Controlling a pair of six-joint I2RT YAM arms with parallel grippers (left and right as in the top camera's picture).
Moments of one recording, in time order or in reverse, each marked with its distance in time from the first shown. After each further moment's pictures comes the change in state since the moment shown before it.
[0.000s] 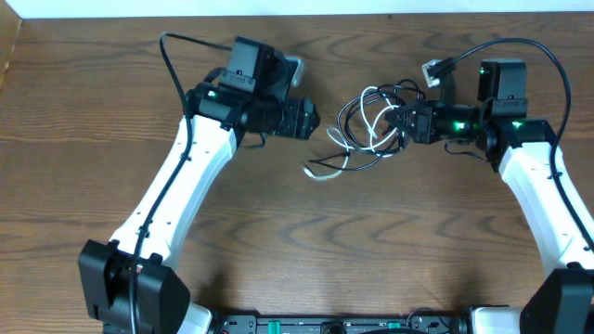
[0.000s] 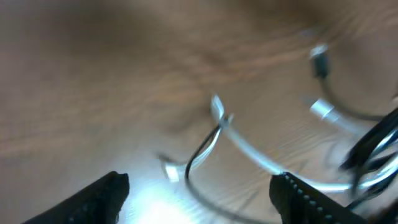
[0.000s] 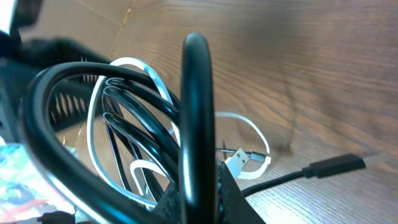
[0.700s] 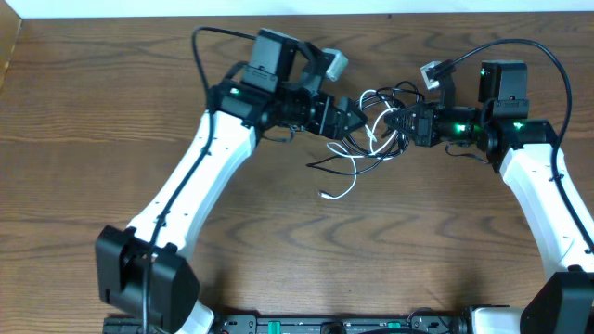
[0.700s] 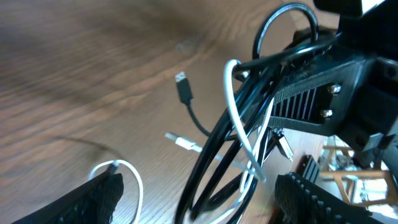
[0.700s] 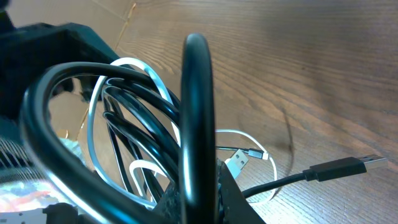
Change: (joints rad) left arm -0.087 0.066 0.035 0.143 0.343 0.002; right arm 0.000 -0.008 0.000 -0.025 -0.019 -0.031
